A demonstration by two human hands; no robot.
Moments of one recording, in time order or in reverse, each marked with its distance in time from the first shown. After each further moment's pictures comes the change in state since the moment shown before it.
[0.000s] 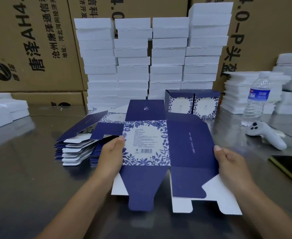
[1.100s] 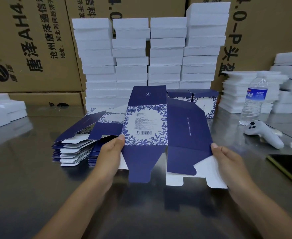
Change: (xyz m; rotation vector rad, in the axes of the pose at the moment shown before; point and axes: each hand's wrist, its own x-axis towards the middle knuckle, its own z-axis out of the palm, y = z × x) left_hand -0.003 0.001 0.000 -0.094 -0.078 -0.055; right_hand -0.006 -0.009 -0.001 0.249 -0.030 0.189
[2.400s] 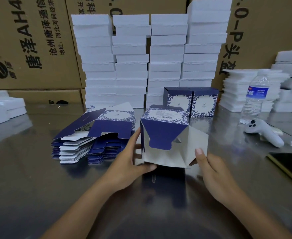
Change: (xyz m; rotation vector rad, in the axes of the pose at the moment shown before) left_hand -0.004 -0.019 0.007 0.352 -0.408 0.218; right_hand -0.006 0.026 0.008 -0.384 -0.260 -0.487
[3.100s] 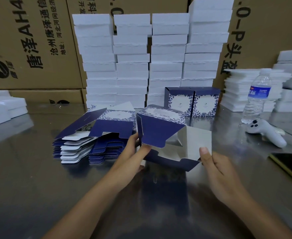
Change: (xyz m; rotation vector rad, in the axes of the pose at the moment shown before) left_hand -0.003 0.021 0.006 -0.275 0.097 -0.180; right_hand 0.000 -0.011 0.000 0.011 0.102 -0.088
